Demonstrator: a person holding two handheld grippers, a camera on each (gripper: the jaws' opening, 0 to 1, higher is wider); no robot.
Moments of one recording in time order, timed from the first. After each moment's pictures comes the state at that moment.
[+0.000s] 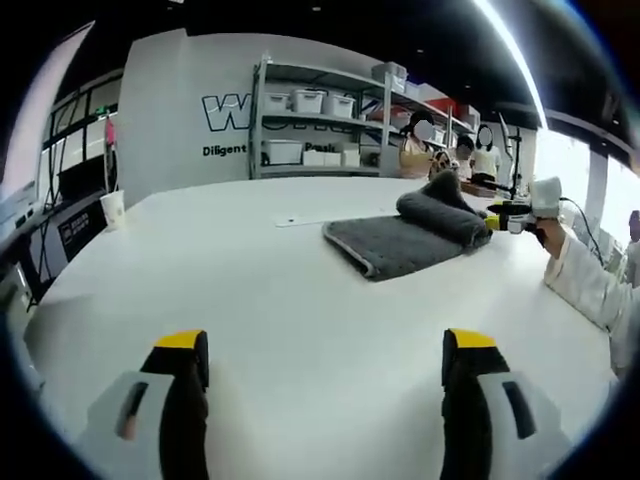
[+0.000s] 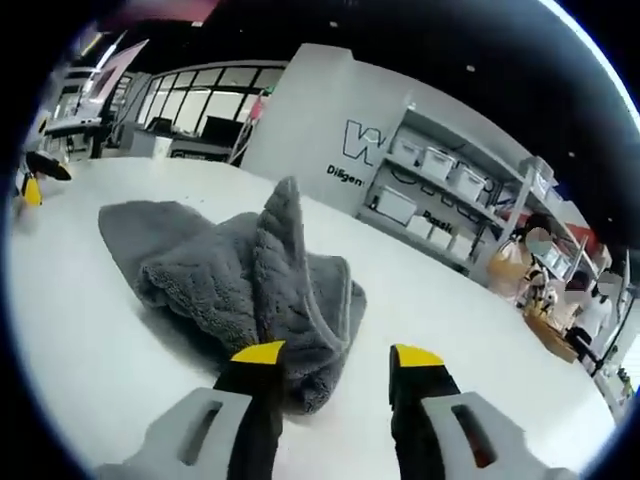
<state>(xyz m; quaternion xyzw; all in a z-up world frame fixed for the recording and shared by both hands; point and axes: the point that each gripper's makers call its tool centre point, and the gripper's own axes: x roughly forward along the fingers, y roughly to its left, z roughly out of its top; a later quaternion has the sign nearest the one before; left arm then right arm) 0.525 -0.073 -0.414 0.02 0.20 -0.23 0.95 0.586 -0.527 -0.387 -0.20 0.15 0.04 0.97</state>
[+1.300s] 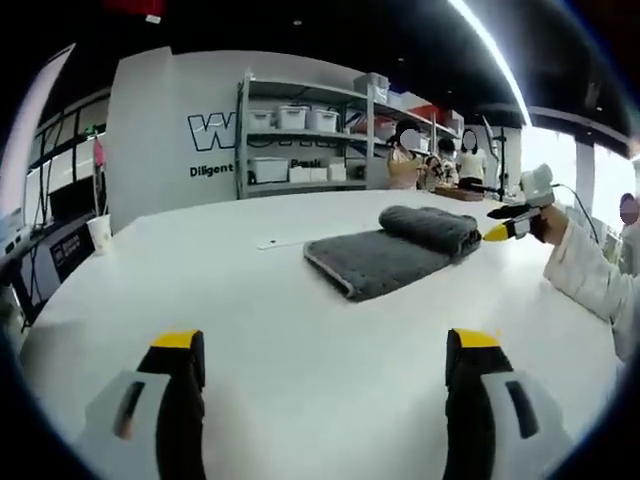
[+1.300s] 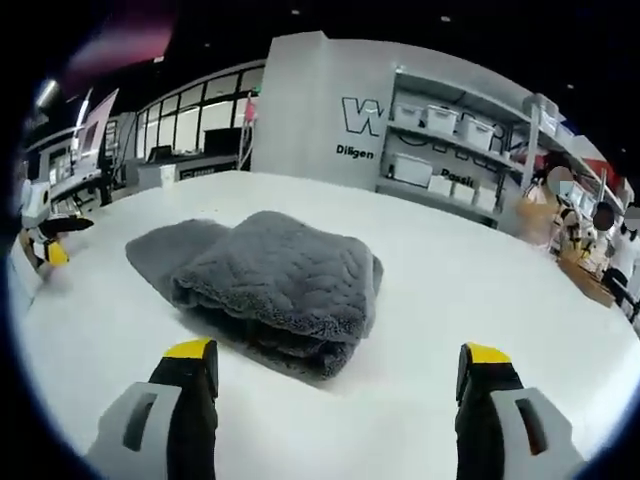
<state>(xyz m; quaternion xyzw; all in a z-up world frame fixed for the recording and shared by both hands) 0.535 -0.099 -0.396 0.02 0.15 -0.26 0.95 0.568 -0.523 -0.399 -0.09 0.22 0.10 0.97</state>
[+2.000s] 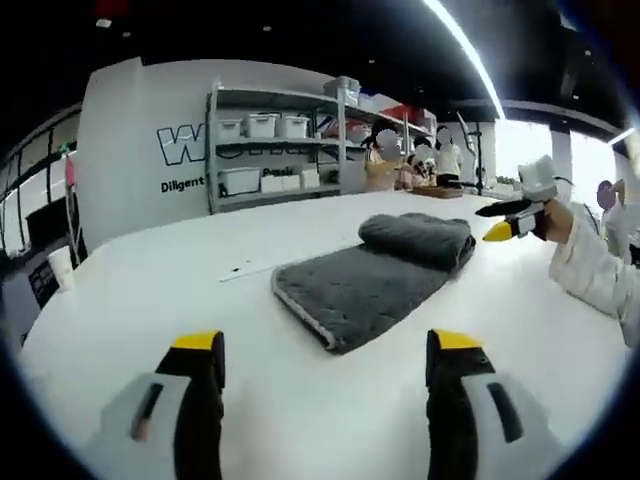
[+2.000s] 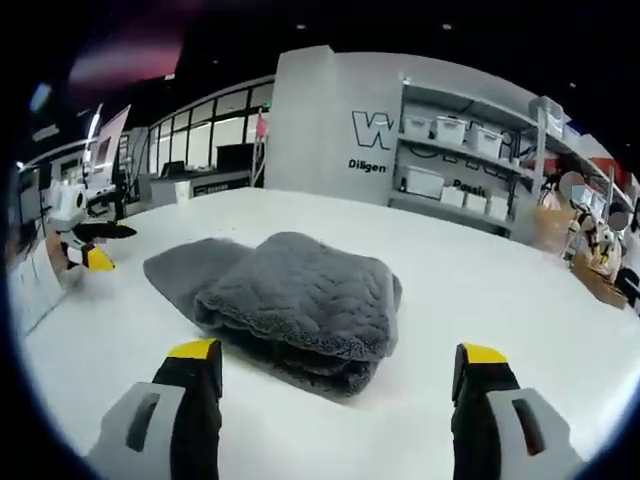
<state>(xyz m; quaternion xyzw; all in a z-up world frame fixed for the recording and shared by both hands) 0.589 -0.157 -0.404 0.08 0.15 -0.32 0.93 0.569 -0.505 -0.386 -0.09 0.19 0.14 0.97</state>
